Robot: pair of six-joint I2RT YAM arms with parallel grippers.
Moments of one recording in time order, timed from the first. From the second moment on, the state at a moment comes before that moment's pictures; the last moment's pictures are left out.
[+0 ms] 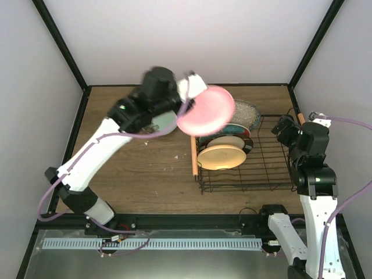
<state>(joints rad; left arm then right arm) -0.89 1.60 1.94 -0.77 -0.04 0.46 0.01 0.70 1.11 -0.79 0.24 0.51</state>
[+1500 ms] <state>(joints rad) 0.07 2.01 1.45 -0.32 0.45 -0.43 0.01 0.81 1.17 -0.79 0.29 0.53</state>
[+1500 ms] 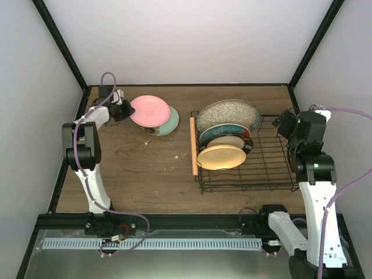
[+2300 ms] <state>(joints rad) -0.01 2.12 1.50 -0.33 0.45 -0.41 0.01 0.82 1.17 -0.80 0.32 0.60</state>
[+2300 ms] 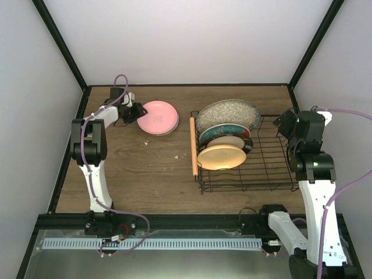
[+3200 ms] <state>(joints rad) -0.33 1.91 2.09 -0.56 0.52 0.12 0.01 0.83 1.13 -0.76 0.30 0.61</state>
